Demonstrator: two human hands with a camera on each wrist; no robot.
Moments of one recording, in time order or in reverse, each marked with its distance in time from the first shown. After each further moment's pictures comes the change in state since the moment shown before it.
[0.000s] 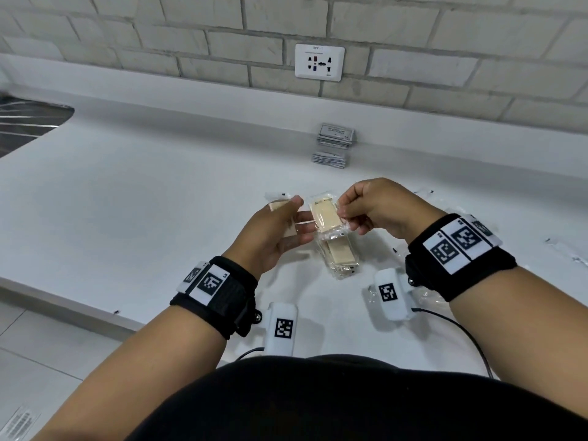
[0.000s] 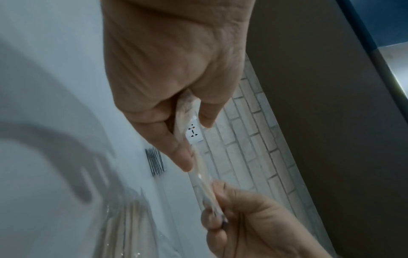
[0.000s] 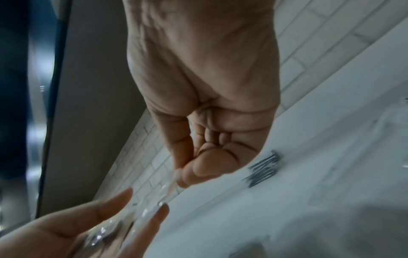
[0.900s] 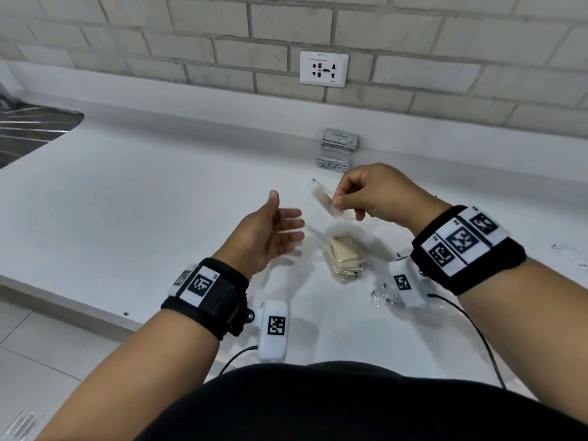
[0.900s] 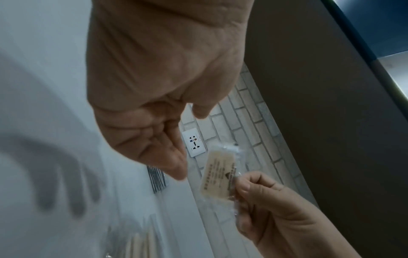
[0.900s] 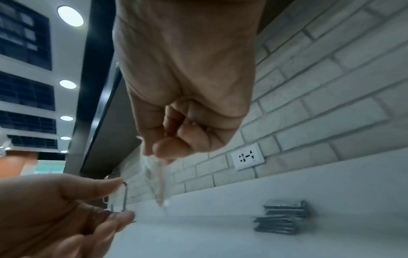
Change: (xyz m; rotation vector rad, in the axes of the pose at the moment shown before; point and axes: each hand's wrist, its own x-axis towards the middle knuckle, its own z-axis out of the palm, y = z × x) left_hand 0.002 0.010 -0.022 0.125 0.034 -0.097; right_hand -0.012 -0.032 0.000 -0.410 0.067 -0.245
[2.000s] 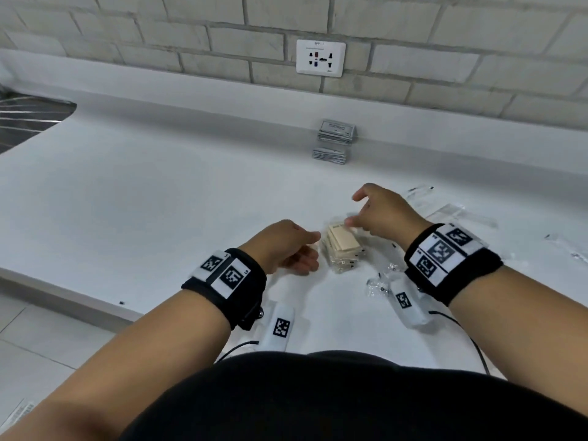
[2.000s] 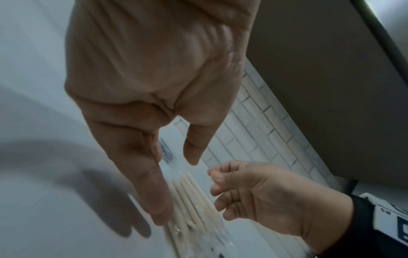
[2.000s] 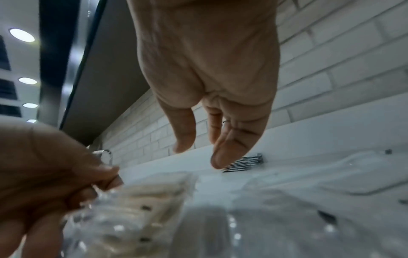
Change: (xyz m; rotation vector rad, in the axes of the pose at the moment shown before) left_hand -0.001 -0.023 0.029 0.432 -0.080 -0.182; right_hand 0.001 0.058 0.027 -0.078 0.115 0.337
